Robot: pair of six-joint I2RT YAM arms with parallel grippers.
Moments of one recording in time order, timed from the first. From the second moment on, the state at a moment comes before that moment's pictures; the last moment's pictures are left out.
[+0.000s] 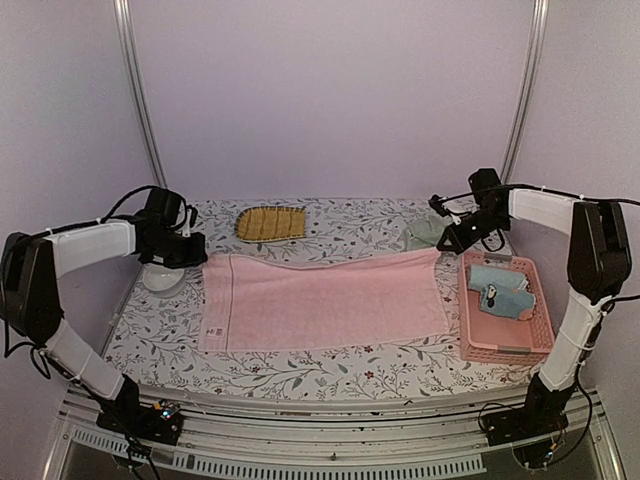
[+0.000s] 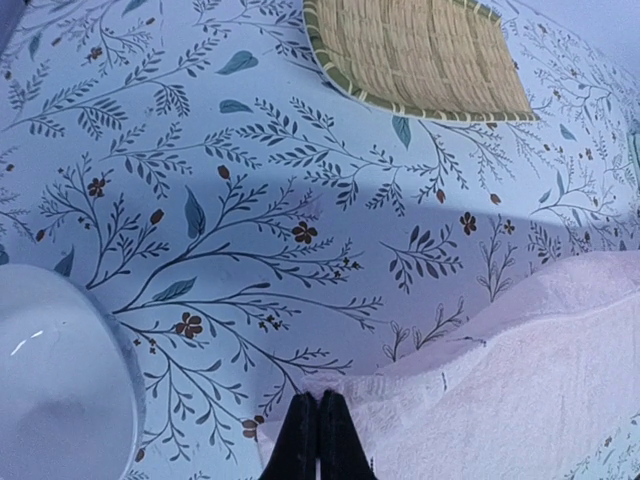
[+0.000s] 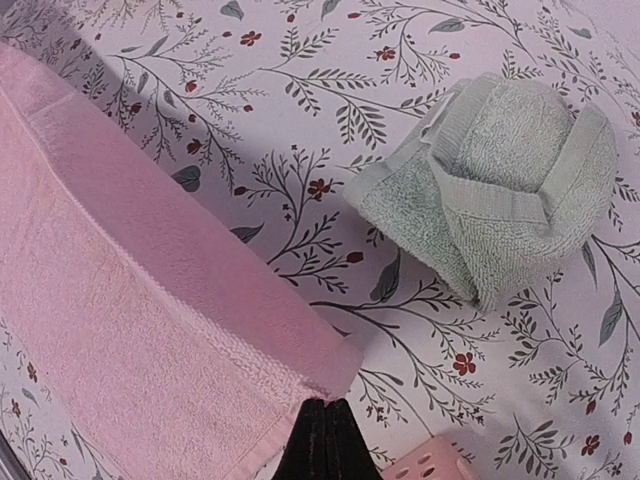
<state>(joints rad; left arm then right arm) -0.20 1.52 1.01 -0.38 0.08 -0.28 0.16 1.87 1.44 -0.65 -0.38 -0.42</state>
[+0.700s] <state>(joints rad) -0.18 1.49 0.93 -0.64 0.15 -0.28 0.16 1.67 1.15 -0.64 -0.41 -0.49</state>
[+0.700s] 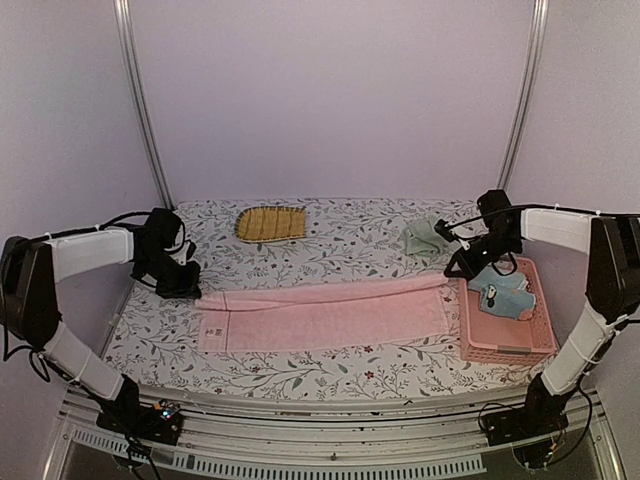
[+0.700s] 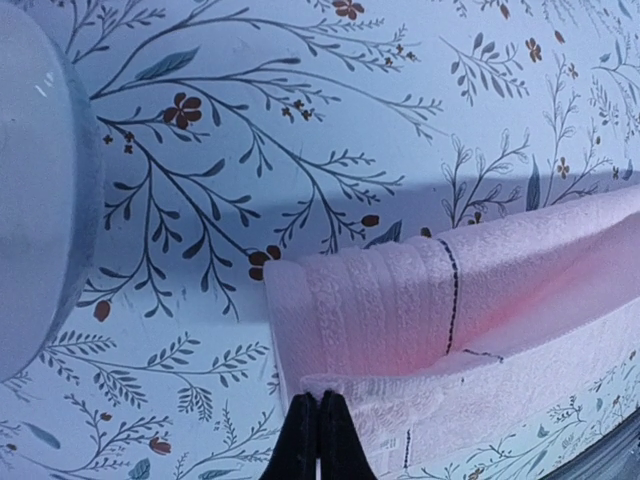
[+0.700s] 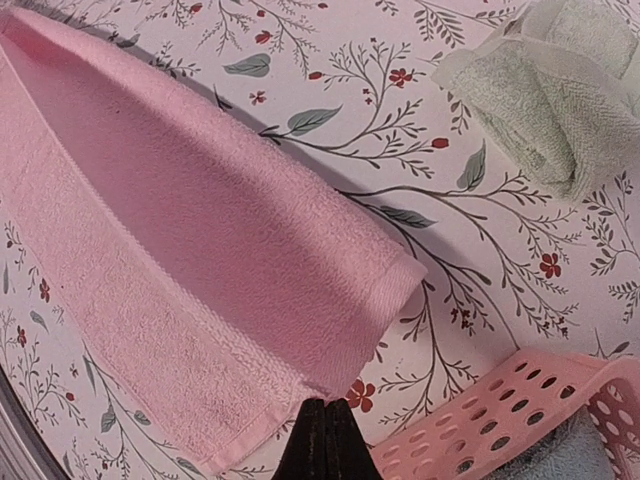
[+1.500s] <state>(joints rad) -0.18 1.43 1.00 -0.79 0.16 -0.26 0.16 1.62 1.10 -0.79 -0.54 -0.72</state>
